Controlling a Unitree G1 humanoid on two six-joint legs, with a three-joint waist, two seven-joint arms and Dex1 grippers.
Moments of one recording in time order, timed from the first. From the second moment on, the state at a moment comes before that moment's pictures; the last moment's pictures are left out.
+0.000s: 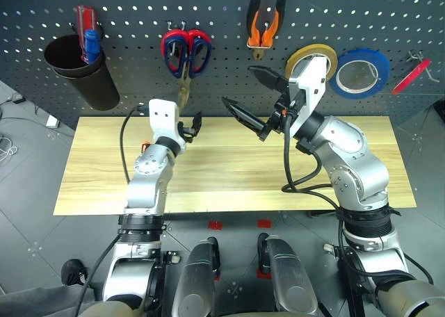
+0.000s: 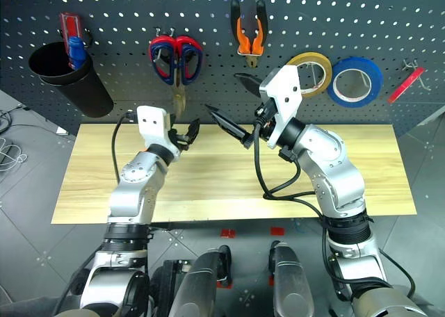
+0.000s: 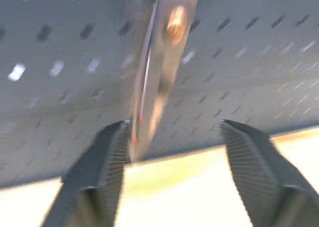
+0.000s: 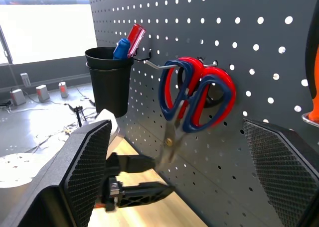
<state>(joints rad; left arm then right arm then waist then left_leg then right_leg) -0.55 0.25 0.14 0.13 -0.17 0.38 -0.23 -0.68 -0.25 0.08 -0.28 0.38 0.43 0.59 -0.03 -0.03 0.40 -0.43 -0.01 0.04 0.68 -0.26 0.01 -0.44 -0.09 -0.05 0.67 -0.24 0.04</state>
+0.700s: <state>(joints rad) -0.63 0.57 0.25 0.37 -0.31 0.92 -0.32 -0.56 -0.35 0.38 -0.27 0.26 0.55 0.66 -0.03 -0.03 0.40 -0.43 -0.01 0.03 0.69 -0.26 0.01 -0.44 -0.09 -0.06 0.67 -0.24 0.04</state>
